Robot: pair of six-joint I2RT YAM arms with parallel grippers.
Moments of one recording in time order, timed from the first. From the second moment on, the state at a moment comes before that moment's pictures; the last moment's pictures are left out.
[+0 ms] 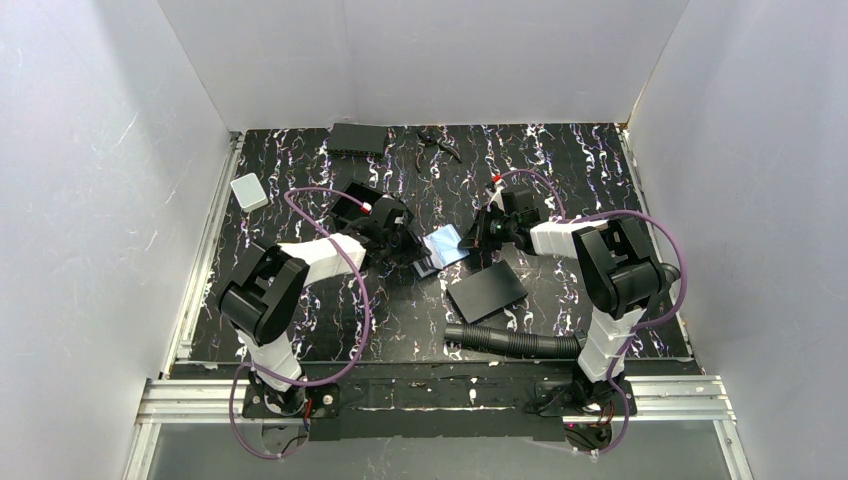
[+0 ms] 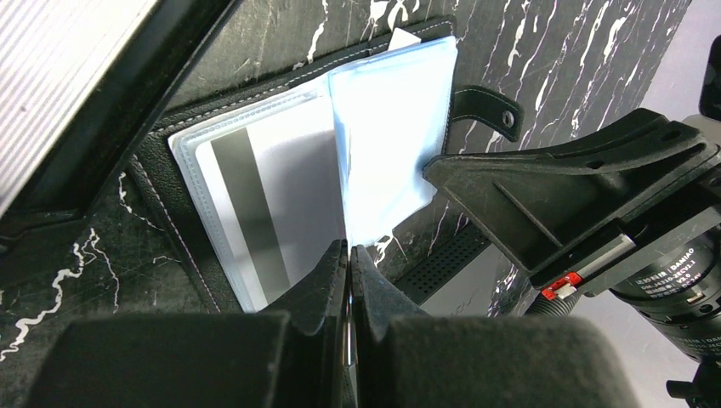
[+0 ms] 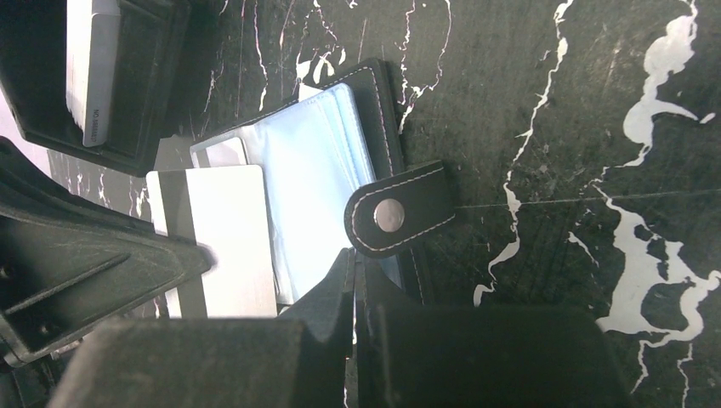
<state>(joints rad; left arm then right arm) -0.60 1.75 0.94 0.00 0.09 -1.09 0.40 1.86 0.94 0.16 -0.48 0.54</state>
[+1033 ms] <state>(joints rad) -0.59 1.80 0.86 0.25 0.13 -1.11 0.39 1.86 0.94 0.16 -0.48 0.54</state>
